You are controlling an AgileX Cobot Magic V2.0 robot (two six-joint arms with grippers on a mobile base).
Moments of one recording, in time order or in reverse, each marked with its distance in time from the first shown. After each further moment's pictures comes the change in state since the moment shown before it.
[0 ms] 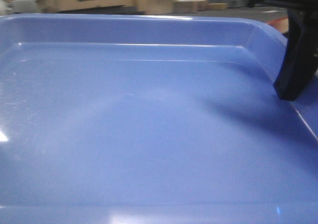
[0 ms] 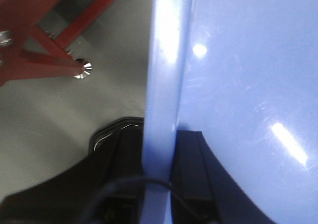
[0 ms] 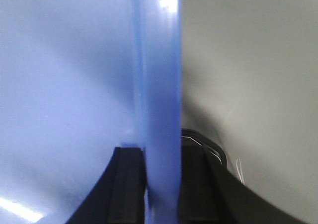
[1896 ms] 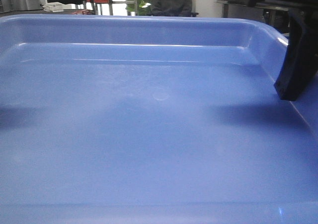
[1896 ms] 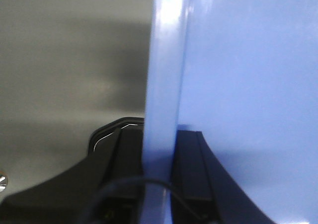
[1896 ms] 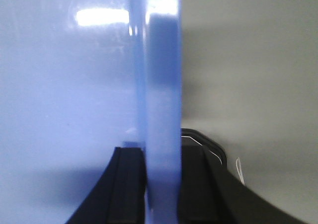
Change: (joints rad) left arm -0.001 0.000 0.000 0.000 0.000 0.000; right arm 0.000 -0.002 0.002 -0.002 0.000 0.002
